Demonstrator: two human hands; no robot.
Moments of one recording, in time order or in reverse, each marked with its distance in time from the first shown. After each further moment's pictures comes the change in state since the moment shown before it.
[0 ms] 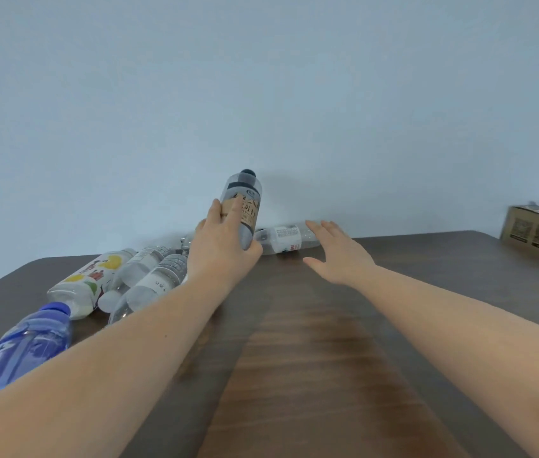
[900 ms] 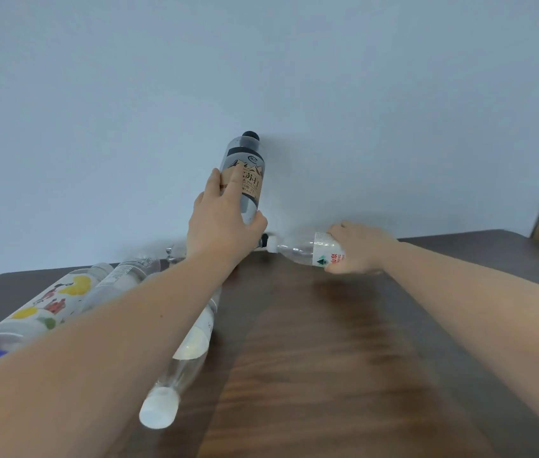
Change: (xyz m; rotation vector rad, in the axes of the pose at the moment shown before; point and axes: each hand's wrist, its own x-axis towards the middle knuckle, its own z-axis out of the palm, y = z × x) left_hand 0.085 -0.013 0.033 -0.095 0.105 0.061; right_hand 0.085 0.047 0.014 -0.262 -0.198 -0.009
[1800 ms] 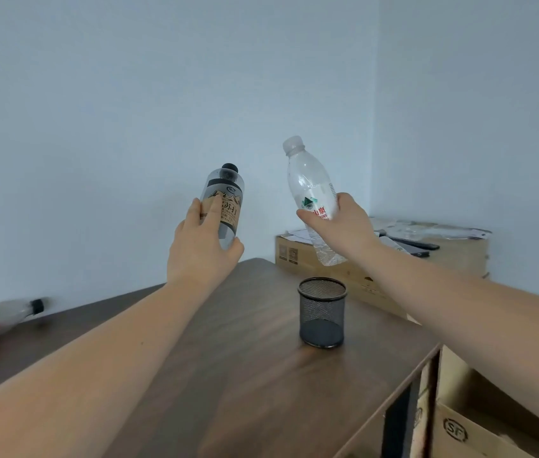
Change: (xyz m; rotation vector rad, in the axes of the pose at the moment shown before) left_hand -0.114 0.306 -0.003 -0.372 -0.140 0.330; right_hand -0.351 0.161 -0.167 0.594 0.804 0.698
